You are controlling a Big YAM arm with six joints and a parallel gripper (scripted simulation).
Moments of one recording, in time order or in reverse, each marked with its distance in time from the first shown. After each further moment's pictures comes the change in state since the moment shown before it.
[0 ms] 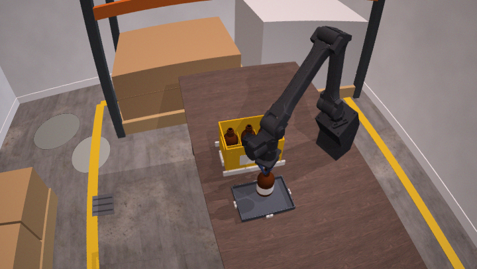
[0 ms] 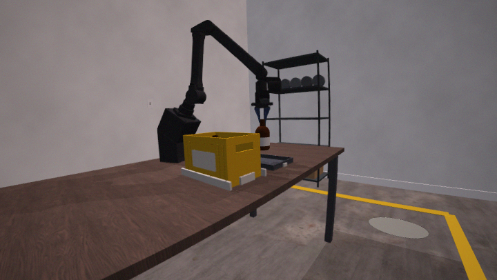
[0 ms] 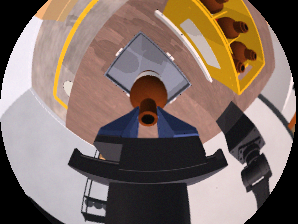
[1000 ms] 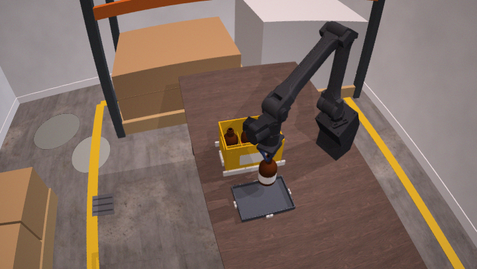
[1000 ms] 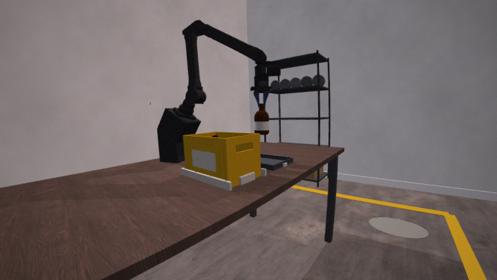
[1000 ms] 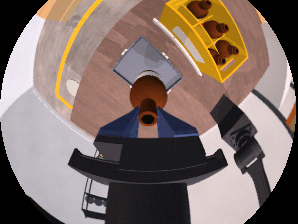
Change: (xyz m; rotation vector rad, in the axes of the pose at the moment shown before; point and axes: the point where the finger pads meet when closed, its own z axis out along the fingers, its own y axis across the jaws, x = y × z) arm 0.000 -0.002 -0.079 0.002 0.001 0.000
